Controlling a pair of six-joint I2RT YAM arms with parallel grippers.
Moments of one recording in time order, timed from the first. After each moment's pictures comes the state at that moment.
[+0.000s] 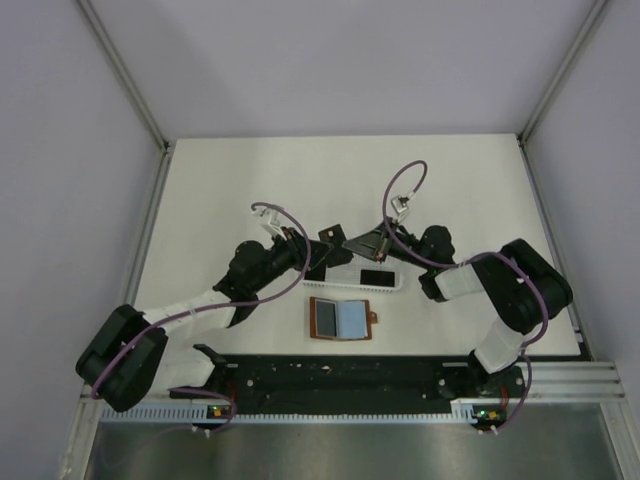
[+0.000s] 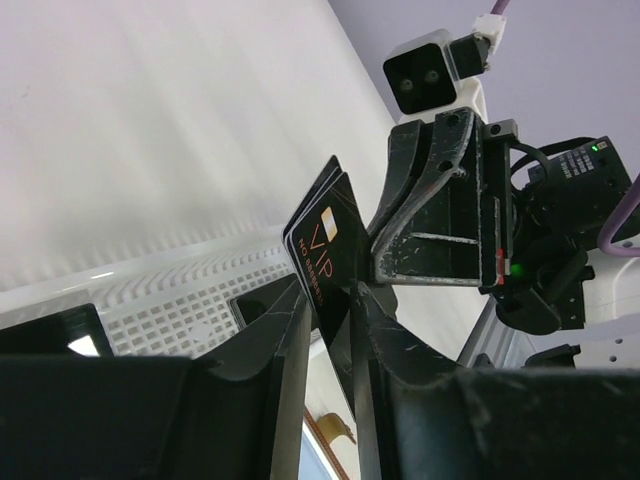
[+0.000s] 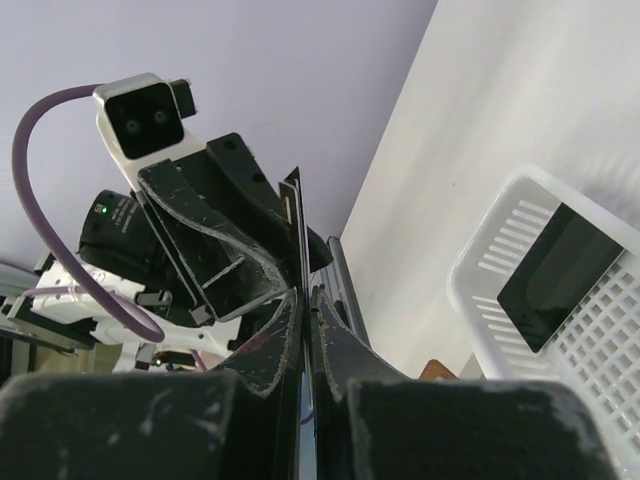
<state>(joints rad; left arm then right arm) -0.62 1.22 0.40 0.78 0.22 -0.78 0.48 1.68 0.48 1.30 -0.68 1.26</state>
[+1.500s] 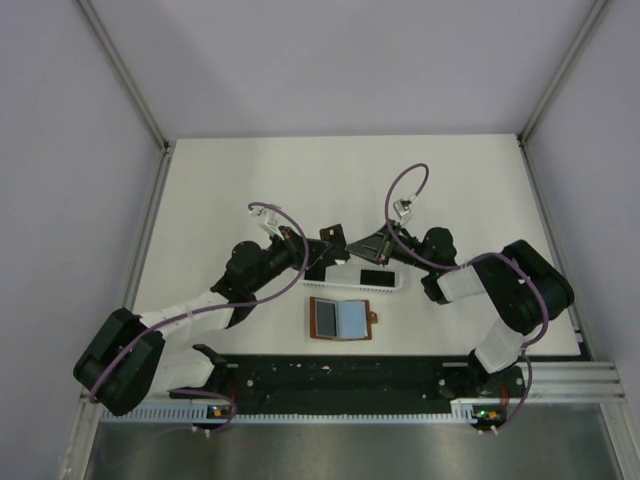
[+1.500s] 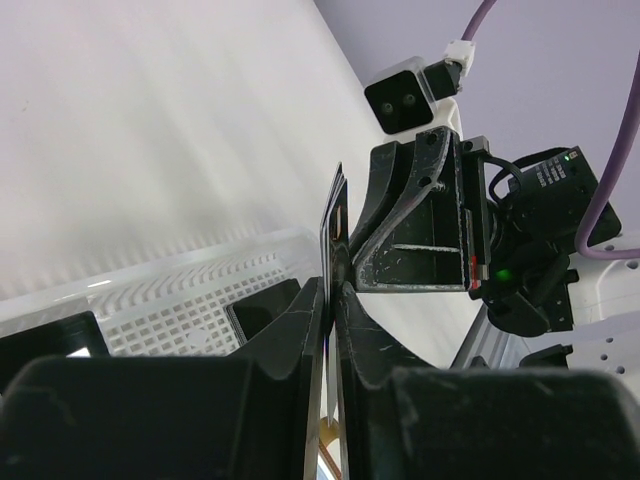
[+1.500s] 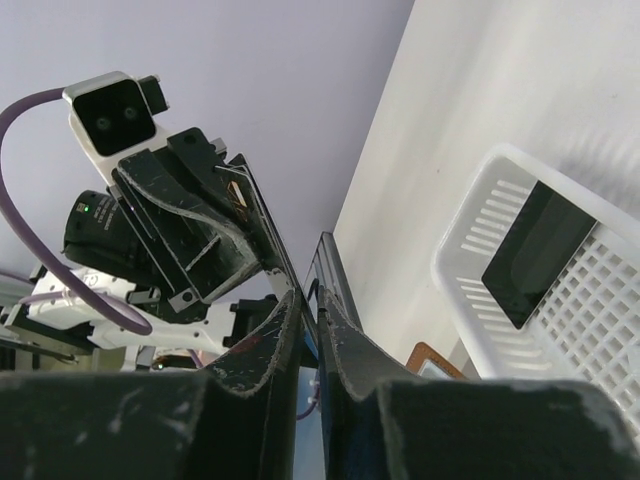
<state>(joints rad) -0.60 1.20 0.40 0.79 0.23 -0.77 0.47 1.67 0.46 1.29 -0.69 1.27</state>
